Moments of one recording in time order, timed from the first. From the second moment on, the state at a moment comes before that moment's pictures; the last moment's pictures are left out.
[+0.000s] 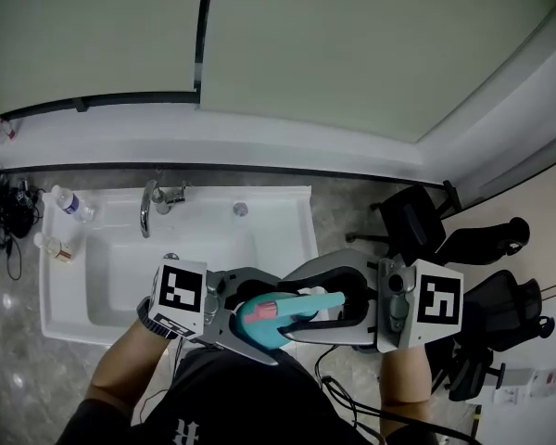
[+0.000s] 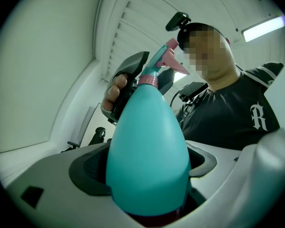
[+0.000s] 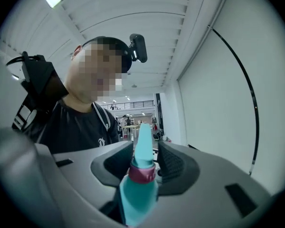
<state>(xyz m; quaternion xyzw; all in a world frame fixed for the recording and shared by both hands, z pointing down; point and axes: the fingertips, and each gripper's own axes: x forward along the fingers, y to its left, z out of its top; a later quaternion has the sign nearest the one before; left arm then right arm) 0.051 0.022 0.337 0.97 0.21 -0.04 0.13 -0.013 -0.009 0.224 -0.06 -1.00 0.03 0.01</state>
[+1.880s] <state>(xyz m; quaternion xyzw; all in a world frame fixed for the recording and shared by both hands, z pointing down) 0.050 -0.045 0.352 0.99 -0.03 -0.01 0.11 0.073 -0.074 0.233 0.14 -0.95 0.24 -0.12</state>
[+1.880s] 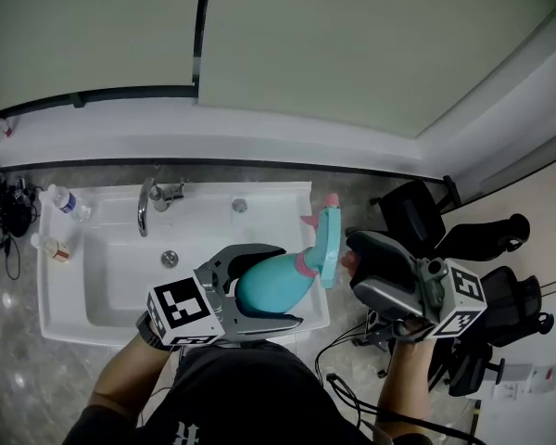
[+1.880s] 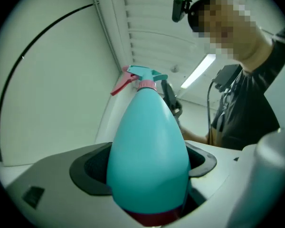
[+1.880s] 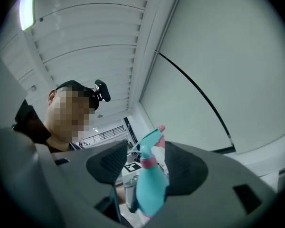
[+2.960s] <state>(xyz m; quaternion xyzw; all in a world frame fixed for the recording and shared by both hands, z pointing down) 0.028 0.046 0.301 0.87 0.37 -0.10 0.29 0.002 -0.010 0.215 -0.27 -0.96 0.08 -0.02</state>
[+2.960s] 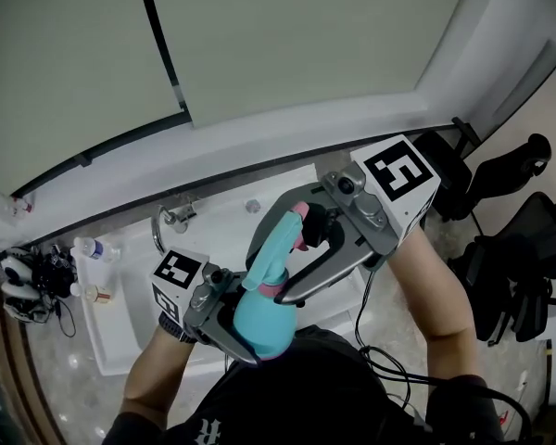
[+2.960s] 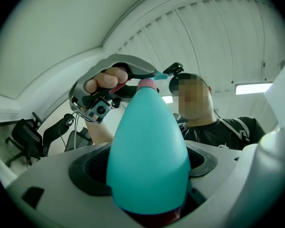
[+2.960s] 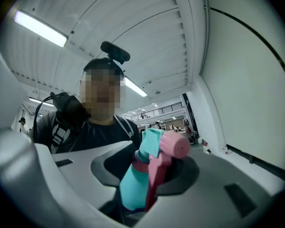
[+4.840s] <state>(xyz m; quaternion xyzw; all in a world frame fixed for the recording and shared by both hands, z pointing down) -0.004 -0.132 0.386 0.81 -0.45 0.31 -0.22 0.043 -0.140 0.306 0.38 -0.88 0.28 -0.06</state>
